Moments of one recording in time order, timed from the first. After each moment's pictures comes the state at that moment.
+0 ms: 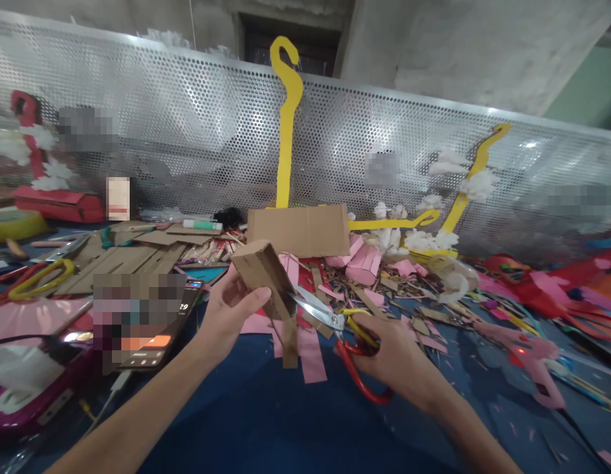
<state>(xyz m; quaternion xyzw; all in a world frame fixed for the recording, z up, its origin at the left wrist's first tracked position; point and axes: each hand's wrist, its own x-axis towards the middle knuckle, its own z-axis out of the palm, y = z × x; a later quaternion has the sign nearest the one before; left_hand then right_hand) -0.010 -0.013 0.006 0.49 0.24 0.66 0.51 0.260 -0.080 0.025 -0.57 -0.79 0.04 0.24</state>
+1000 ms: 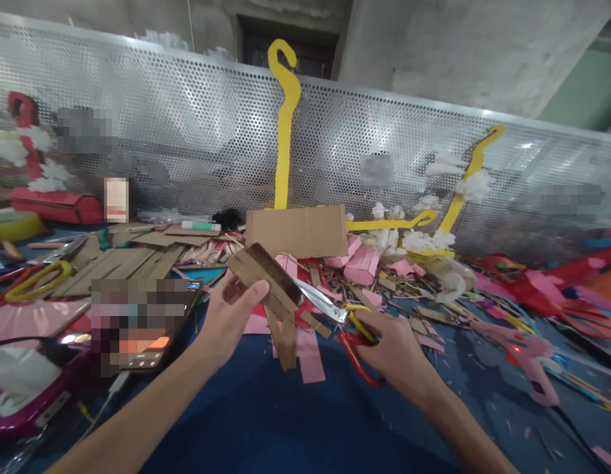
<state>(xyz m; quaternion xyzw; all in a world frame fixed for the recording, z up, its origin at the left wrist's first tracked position) 0.000 -0.013 0.007 0.44 0.25 0.68 0.53 0.270 -0.072 0.009 -0.58 -0.76 0.02 0.28</state>
